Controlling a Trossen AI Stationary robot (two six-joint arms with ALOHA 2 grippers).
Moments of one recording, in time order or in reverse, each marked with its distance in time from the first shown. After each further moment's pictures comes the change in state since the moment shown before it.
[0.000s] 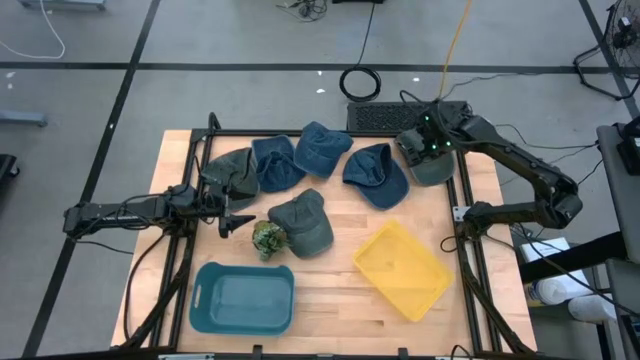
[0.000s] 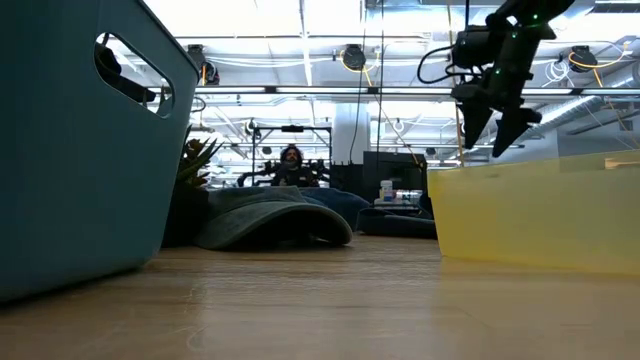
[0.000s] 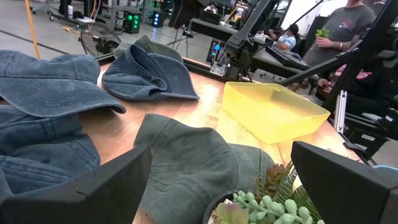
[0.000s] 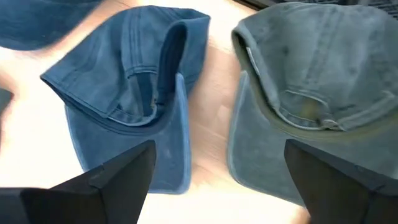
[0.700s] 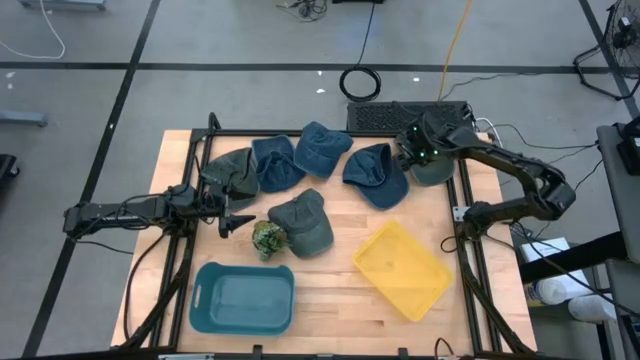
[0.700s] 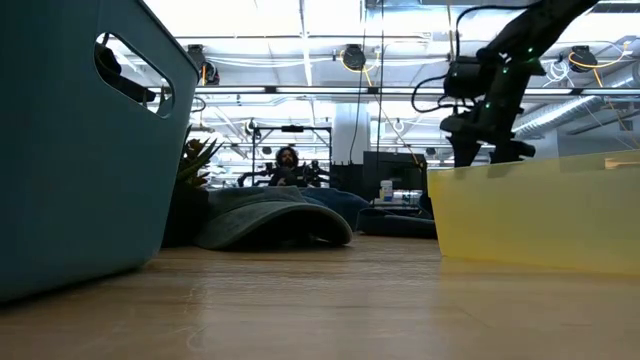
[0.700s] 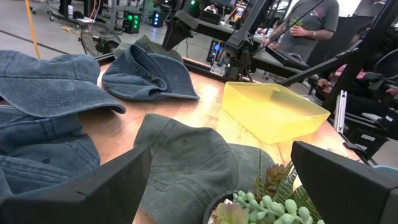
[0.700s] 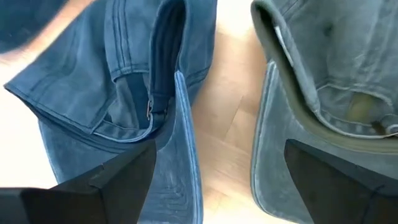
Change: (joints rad) left arm 0.000 0.000 0.000 0.000 0.000 0.000; right arm 0.018 0.096 -0.159 0.237 -0.019 0.086
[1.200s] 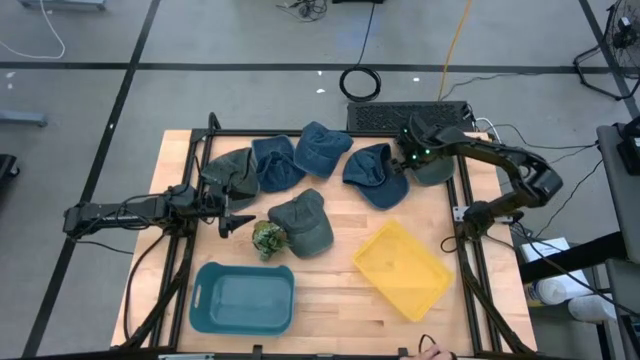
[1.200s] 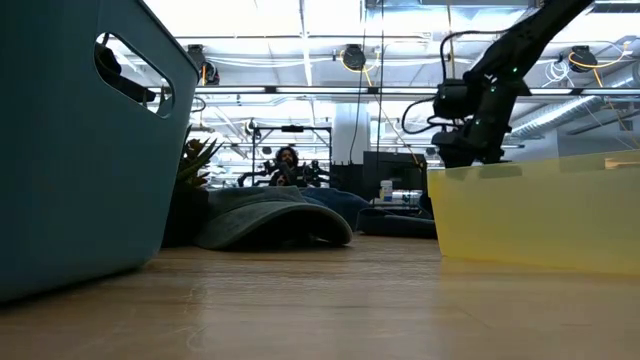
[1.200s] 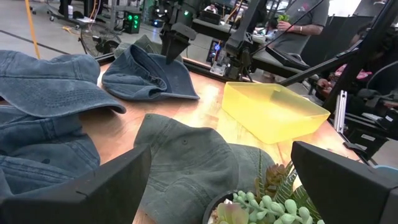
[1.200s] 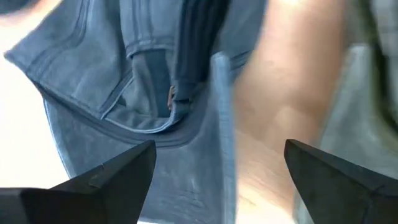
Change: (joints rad) left arm 0.000 0.000 0.000 0.000 0.000 0.000; right arm 0.010 0.147 0.000 0.064 -0.146 -0.053
